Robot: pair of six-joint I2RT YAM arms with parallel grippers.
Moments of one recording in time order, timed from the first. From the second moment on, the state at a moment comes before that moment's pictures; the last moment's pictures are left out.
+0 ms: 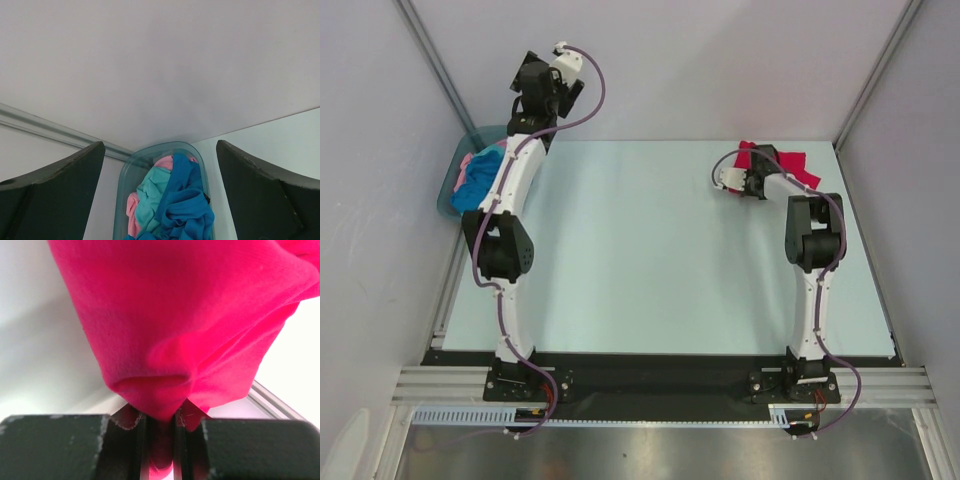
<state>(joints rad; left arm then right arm) -0.14 2.16 2.22 -0.20 -0.23 0.62 0.09 2.29 1.70 -0.28 0.20 -1.39</state>
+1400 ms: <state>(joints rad) -0.19 2.23 2.35 -0.23 -0.26 0.69 -0.17 2.49 1.84 -0.01 0.28 -1.79</state>
